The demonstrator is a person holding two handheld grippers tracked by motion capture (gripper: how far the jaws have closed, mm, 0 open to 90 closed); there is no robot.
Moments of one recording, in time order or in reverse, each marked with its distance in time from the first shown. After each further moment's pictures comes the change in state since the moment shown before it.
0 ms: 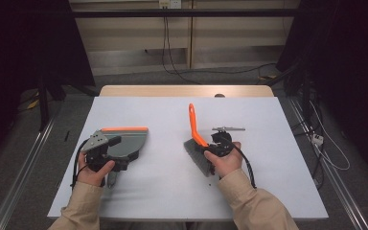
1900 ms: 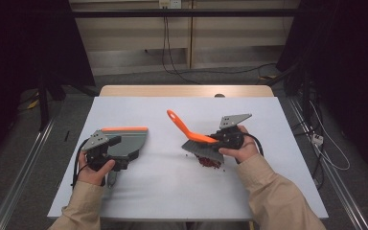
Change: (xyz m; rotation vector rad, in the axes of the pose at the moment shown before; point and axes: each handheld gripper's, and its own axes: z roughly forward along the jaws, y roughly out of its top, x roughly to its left) left arm 0.002 0.000 0.001 0.003 0.005 -0.010; right arm -0.036 0.041 -0.018 -0.030 0.426 -0.587
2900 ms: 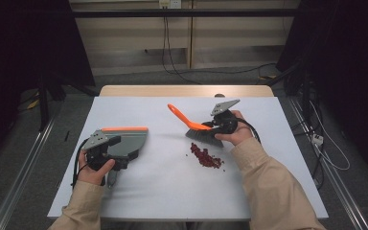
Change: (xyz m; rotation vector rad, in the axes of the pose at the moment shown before) left arm 0.001 0.000 0.000 0.000 0.003 -0.005; right arm -0.037 0.024 0.020 0.236 -0.175 -0.054
